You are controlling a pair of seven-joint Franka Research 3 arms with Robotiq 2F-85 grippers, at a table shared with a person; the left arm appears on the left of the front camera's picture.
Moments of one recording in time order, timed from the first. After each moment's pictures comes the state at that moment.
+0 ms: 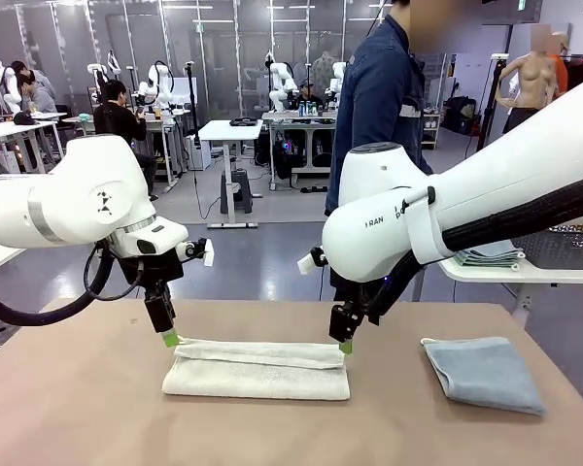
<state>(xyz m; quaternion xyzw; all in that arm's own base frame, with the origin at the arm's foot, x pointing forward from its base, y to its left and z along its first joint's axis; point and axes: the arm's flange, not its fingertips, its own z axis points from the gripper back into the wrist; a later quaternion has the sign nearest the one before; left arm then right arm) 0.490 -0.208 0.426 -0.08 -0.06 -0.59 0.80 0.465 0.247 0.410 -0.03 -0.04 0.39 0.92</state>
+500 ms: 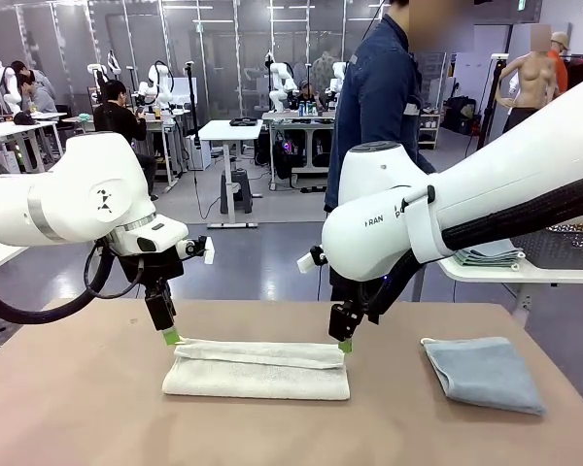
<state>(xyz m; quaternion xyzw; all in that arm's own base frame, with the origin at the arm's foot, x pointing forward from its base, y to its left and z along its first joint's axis) 0.491 -0.208 0.427 -0.08 -0.06 -0.59 0.80 0.466 0.247 0.411 -0.03 -0.04 0.39 0.92</state>
